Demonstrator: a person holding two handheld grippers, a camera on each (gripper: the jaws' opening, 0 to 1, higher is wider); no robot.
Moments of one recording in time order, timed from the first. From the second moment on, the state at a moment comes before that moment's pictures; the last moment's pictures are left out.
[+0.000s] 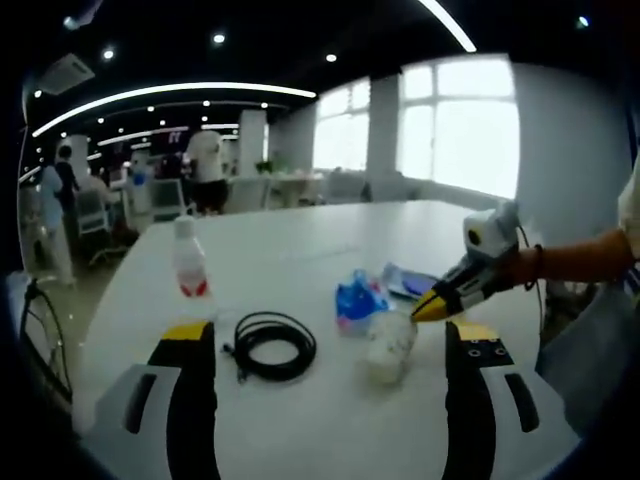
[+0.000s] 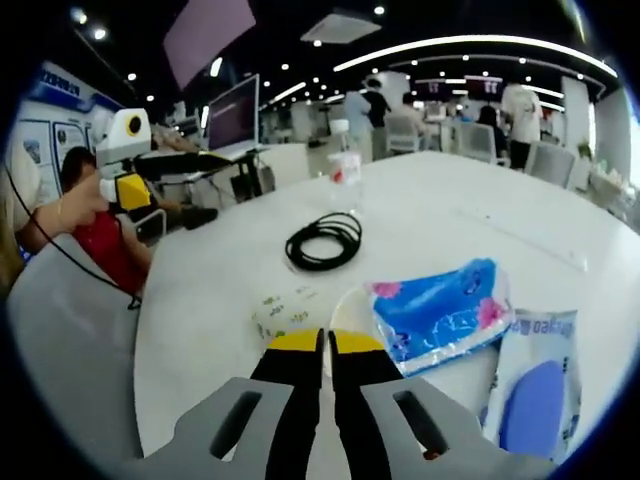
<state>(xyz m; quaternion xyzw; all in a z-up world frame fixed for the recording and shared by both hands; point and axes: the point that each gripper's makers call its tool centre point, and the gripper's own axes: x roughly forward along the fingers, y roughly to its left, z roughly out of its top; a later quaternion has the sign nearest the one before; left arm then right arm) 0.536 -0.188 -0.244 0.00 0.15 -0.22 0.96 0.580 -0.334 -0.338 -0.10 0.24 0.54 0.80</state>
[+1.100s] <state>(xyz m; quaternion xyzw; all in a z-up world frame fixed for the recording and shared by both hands) 0.530 -0.205 -0.255 0.05 0.17 -0.26 0.95 0.553 -0.318 -0.308 -0.08 0.21 0.58 0.78</state>
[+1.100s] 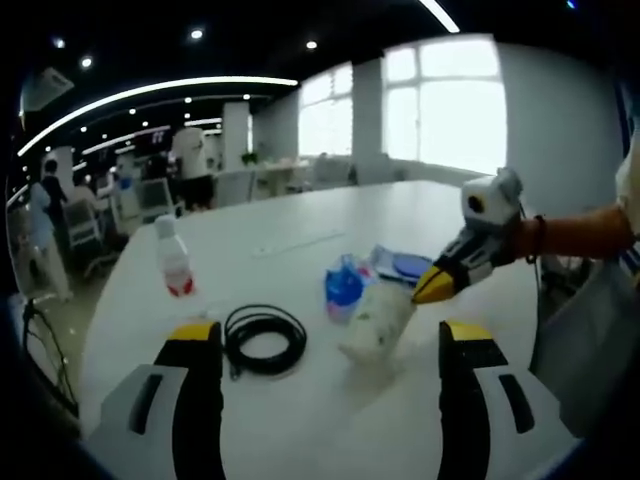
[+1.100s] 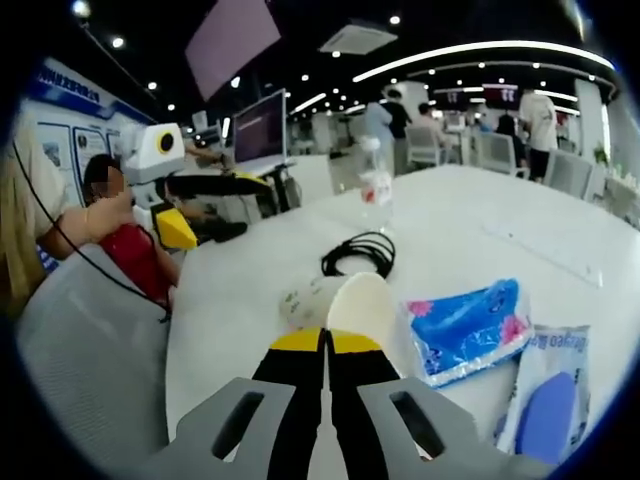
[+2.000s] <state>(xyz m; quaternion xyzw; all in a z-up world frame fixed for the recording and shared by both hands) 0.515 -0.244 -0.283 0.12 0.25 -0.35 0.90 0.504 -0.295 -0.274 -0.14 0.16 0.65 0.73</state>
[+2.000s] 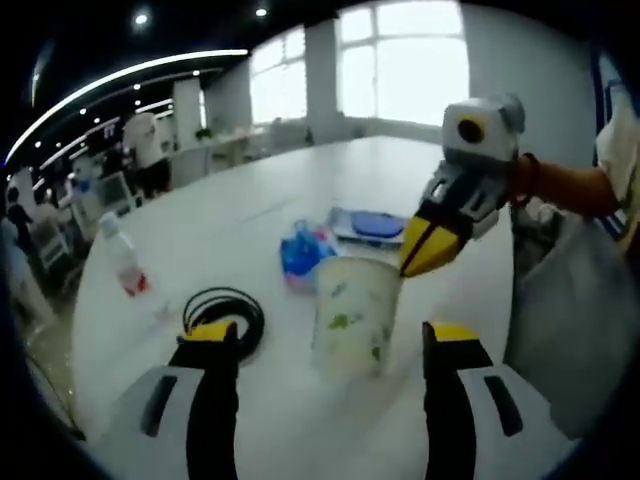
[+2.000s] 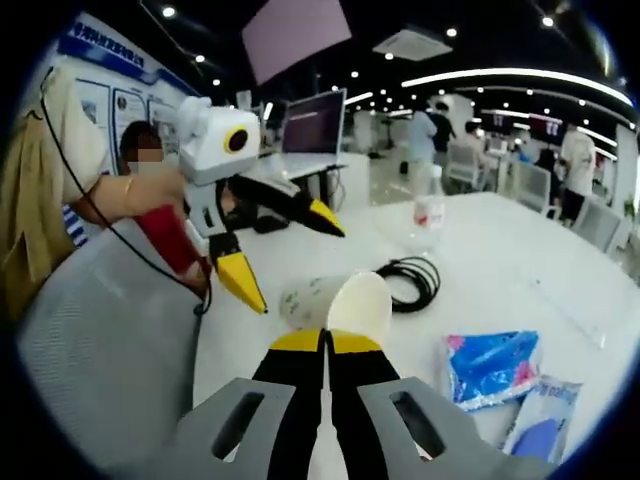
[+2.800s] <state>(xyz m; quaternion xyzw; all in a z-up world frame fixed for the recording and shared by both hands) 0.496 -0.268 -0.301 0.16 0.29 -0.41 0.85 0.471 -0.291 -0.267 -0.23 0.14 0.68 0.68</state>
